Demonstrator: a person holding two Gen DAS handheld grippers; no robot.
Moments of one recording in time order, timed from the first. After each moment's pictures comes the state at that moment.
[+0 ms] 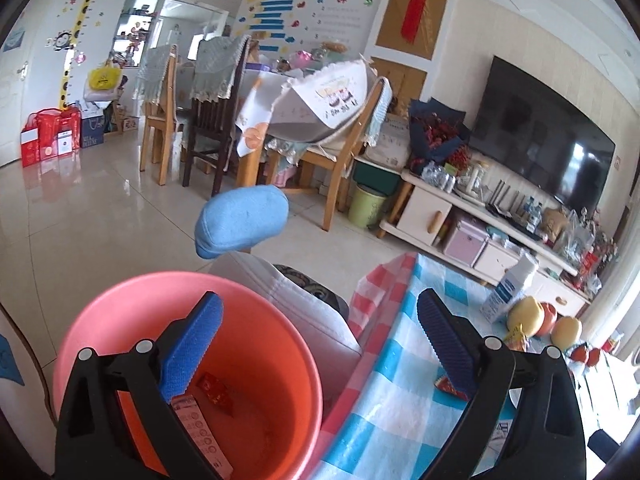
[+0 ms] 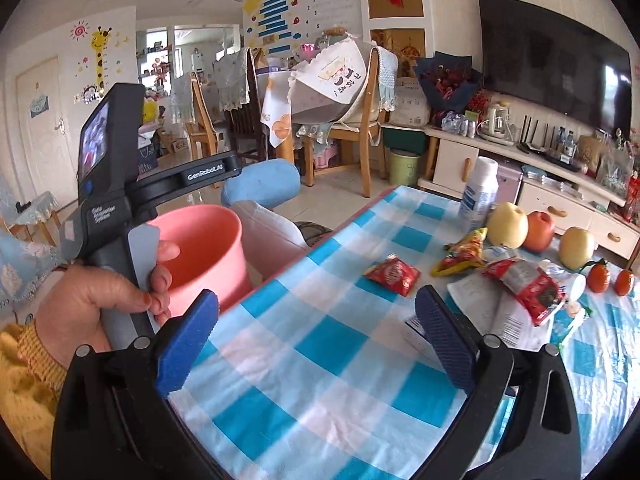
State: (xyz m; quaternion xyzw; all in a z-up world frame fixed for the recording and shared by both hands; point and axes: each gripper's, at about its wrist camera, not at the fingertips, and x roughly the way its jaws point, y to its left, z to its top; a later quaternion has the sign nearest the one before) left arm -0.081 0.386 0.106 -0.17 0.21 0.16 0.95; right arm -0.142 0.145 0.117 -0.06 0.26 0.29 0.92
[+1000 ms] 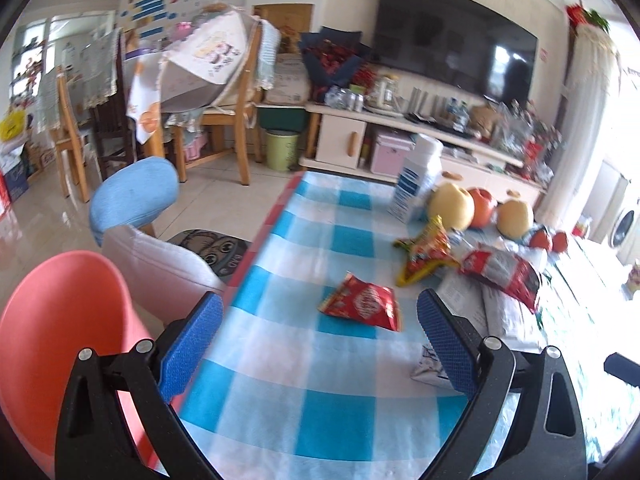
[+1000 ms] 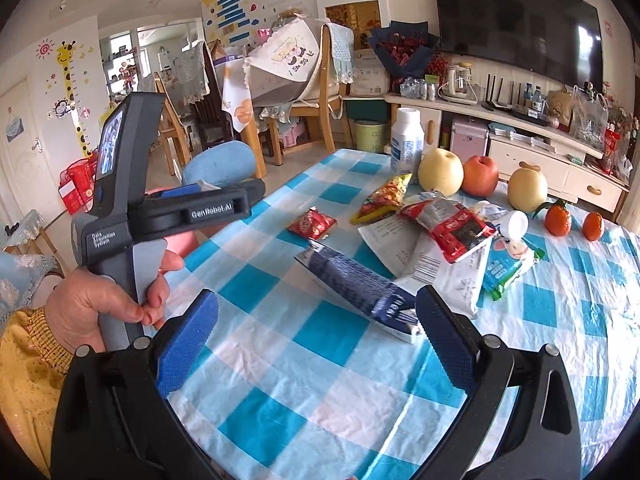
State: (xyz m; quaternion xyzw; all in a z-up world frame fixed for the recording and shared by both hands) left arm -0.042 0.254 0.079 -0.05 0.31 0.01 0.95; right arm -0.134 0.041 0.102 -0.03 0.31 0.25 0.92
